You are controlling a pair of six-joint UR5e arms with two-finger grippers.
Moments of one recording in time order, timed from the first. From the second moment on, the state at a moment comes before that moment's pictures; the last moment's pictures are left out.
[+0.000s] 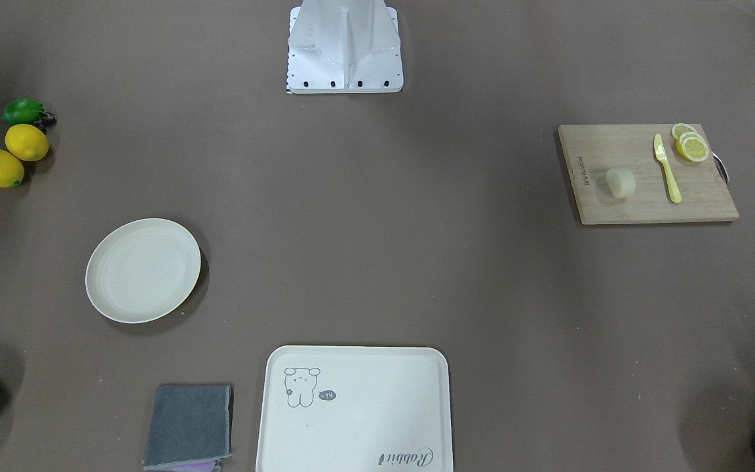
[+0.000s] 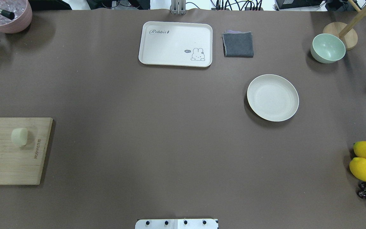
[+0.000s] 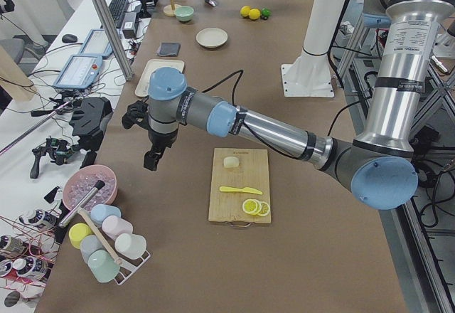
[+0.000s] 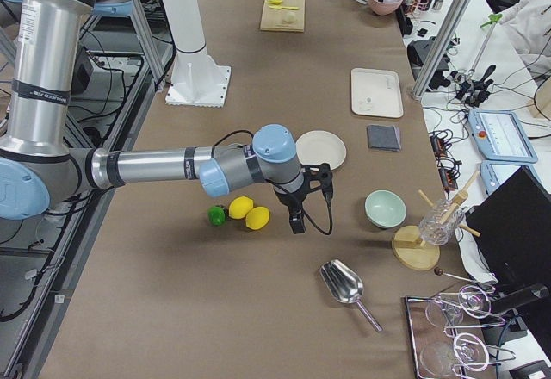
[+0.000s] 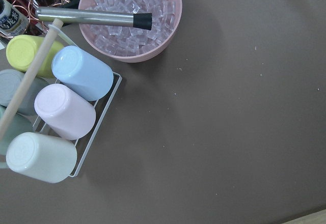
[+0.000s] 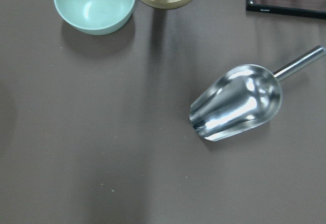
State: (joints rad) left arm -1.57 -1.72 -1.76 -1.66 -2.33 0.02; right arm 1.46 -1.78 1.89 -1.24 2.29 0.32
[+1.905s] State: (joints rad) left arm -1.53 -1.69 -1.76 -1.74 -2.38 0.00; right arm 0.80 -1.52 1.65 -0.87 1.90 1.19
